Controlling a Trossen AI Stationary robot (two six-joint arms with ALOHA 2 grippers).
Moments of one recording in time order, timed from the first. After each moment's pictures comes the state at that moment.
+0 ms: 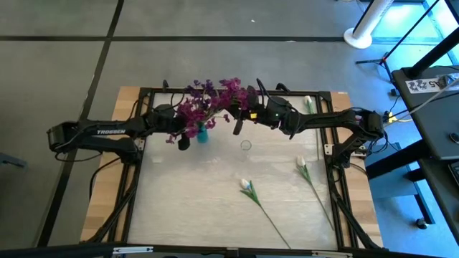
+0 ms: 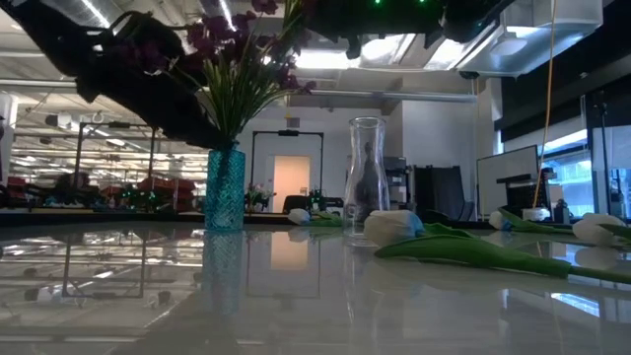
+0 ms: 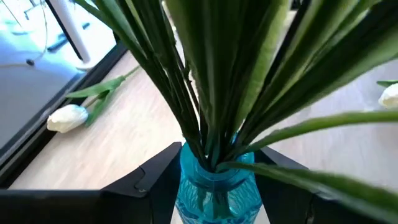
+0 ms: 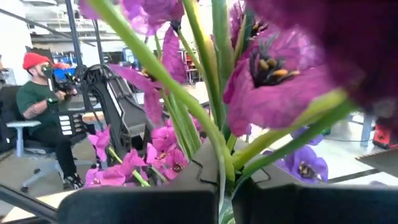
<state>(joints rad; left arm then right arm) 0.46 1.06 0.36 0.21 0.17 0.19 -0.18 1.62 1.10 0.70 0.06 0.05</state>
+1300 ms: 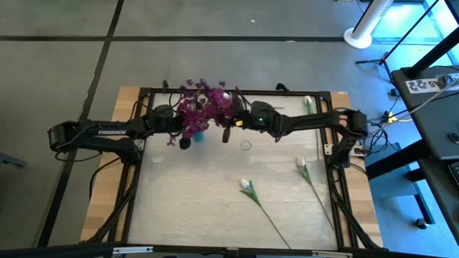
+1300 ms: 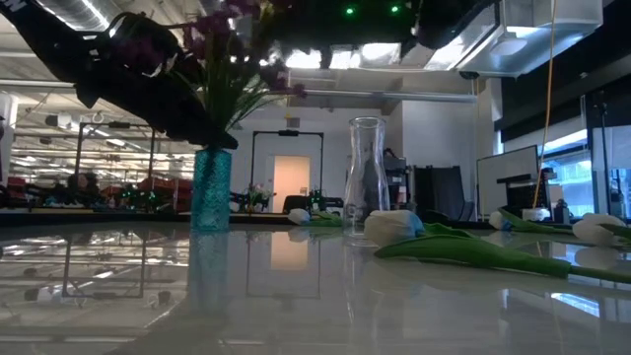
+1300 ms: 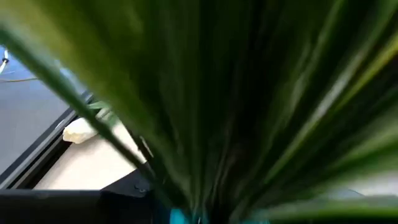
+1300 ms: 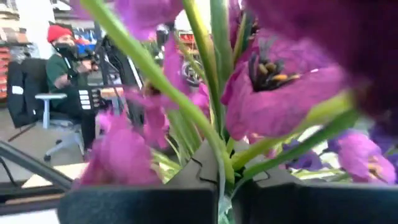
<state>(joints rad) 0.46 1.07 0.33 0.33 0.14 0.19 -0.14 1.80 1.22 0.66 0.01 0.02</state>
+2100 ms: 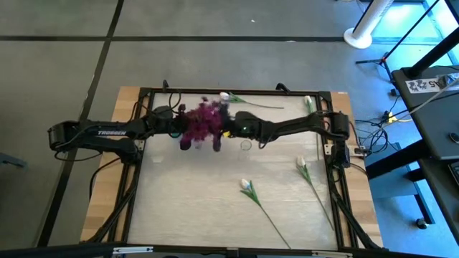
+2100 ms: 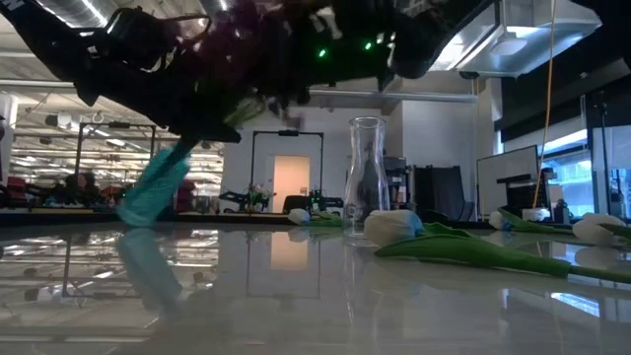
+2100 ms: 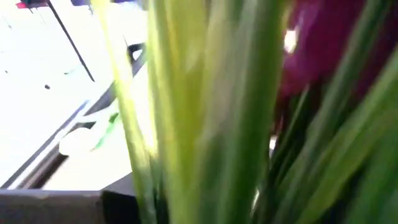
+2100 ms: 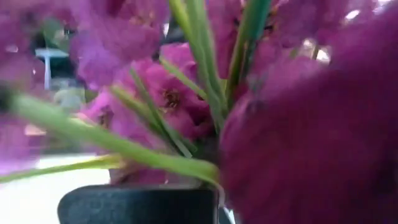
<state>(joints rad) 0.43 1.06 0.33 0.36 0.13 0.19 -0.11 1.98 1.29 0.65 0.01 -0.03</state>
